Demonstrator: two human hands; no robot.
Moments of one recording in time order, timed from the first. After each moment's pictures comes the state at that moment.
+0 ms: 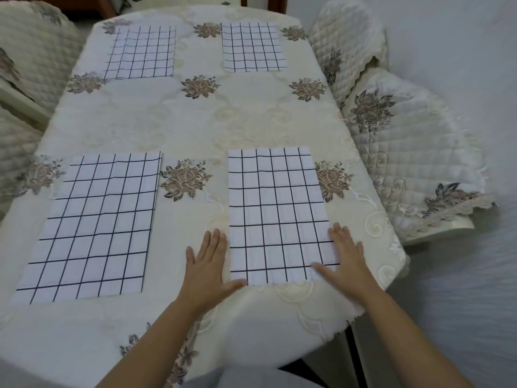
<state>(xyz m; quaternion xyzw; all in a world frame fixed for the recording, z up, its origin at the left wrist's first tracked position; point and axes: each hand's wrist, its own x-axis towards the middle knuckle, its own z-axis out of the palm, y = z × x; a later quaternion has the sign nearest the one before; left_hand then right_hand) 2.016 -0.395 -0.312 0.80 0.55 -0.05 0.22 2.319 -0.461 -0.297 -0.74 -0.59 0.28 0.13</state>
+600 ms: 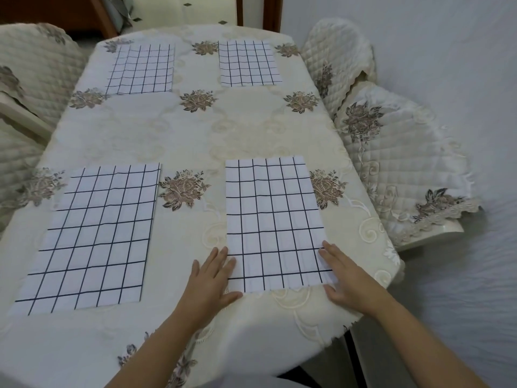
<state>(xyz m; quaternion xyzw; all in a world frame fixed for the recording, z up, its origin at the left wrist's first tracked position) 2.013 -0.403 -0.304 0.86 0.47 -0.07 0.19 2.335 -0.473 -0.293 -0.65 -0.72 0.22 0.04</state>
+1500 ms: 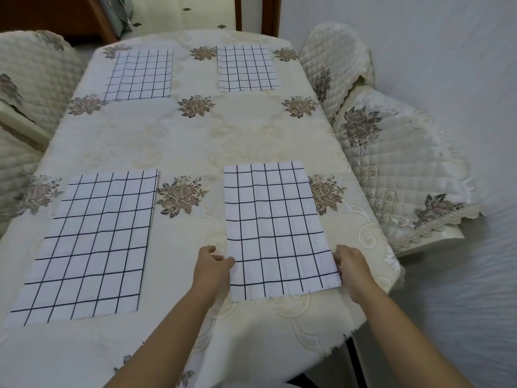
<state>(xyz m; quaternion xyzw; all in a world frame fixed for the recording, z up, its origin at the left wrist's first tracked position) 2.062 -0.369 -0.270 0.39 0.72 0.19 0.54 2.316 -0.431 -0.272 -0.77 -0.17 0.48 0.40</state>
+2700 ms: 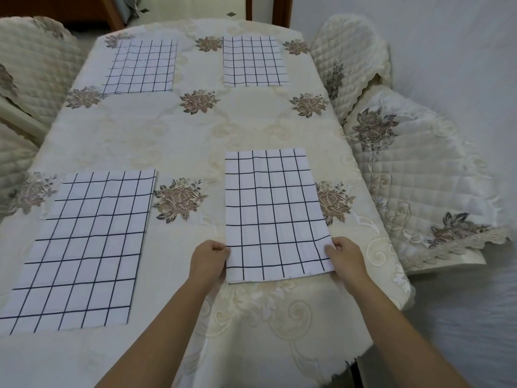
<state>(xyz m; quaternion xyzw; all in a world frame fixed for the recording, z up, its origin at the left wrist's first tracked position) 2.070 -0.325 -0.279 0.44 0.72 0.19 0.50 2.324 -0.382 -0.279 -0.81 -0.31 0.40 0.31</state>
